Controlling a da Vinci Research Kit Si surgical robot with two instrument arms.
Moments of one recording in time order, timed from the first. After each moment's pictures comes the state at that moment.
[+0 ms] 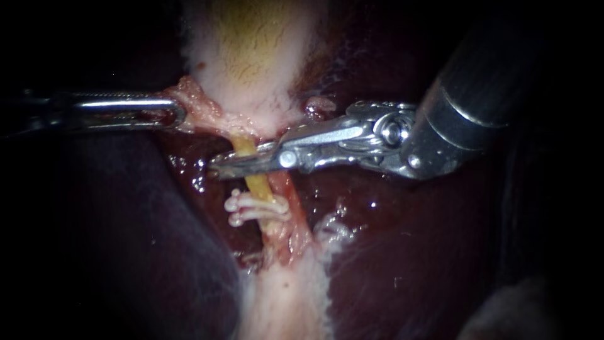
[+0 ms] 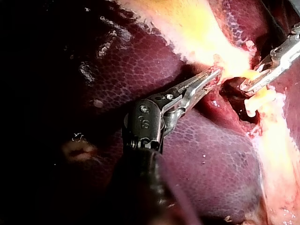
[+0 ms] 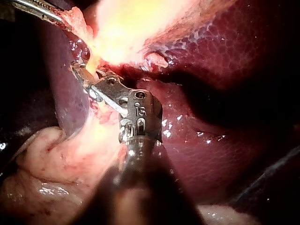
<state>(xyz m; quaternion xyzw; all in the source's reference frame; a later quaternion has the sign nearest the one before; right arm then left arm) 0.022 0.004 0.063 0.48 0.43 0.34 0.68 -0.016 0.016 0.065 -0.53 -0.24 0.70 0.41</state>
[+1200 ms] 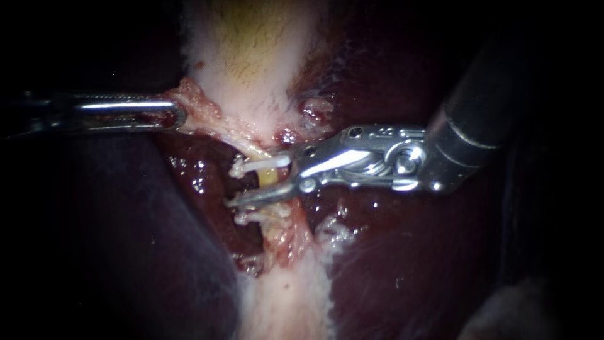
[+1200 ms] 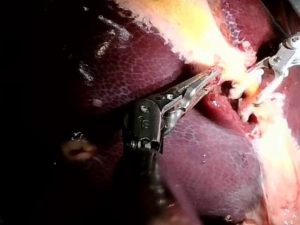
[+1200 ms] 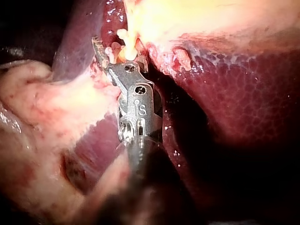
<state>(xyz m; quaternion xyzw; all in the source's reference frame) 0.021 0.002 0.067 0.29 0.52 0.19 0.78 -0.016 0.016 0.065 -0.53 -0.24 0.70 0.41</state>
